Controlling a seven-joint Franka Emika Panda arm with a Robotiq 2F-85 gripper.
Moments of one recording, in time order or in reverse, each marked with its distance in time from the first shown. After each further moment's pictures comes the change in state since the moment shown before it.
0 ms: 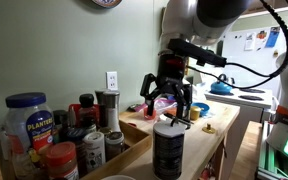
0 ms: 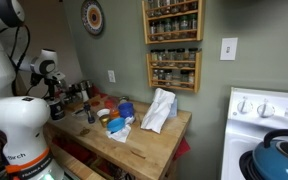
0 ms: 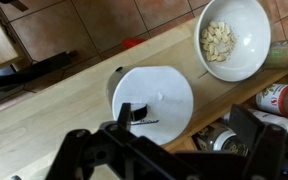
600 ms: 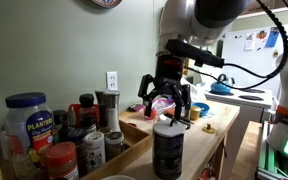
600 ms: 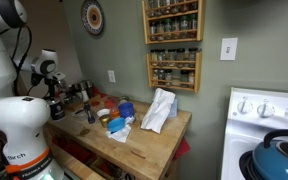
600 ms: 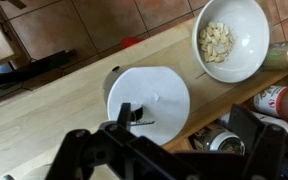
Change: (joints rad) arm 0.002 0.022 0.000 0.020 -0.019 0.001 0.000
